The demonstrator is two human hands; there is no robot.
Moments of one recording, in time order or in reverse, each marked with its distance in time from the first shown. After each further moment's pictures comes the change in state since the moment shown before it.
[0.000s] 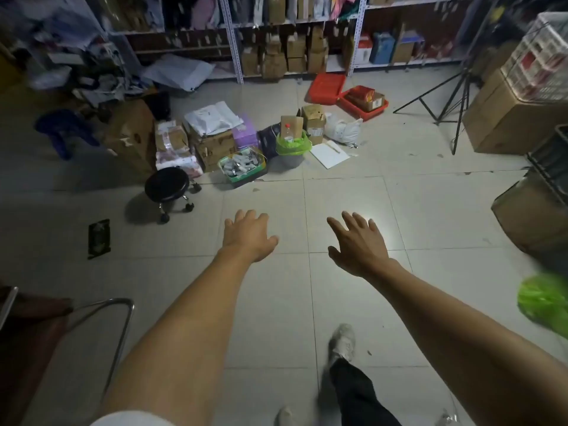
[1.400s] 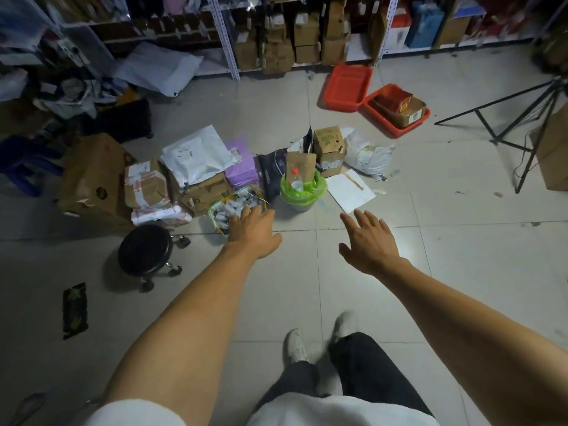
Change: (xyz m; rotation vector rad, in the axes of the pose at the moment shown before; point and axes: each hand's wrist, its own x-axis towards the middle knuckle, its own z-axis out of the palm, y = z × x) left_hand 0.639 -0.029 -0.130 0.014 -0.145 -0.002; right_hand 0.630 0.160 -0.063 0.121 -0.176 0.043
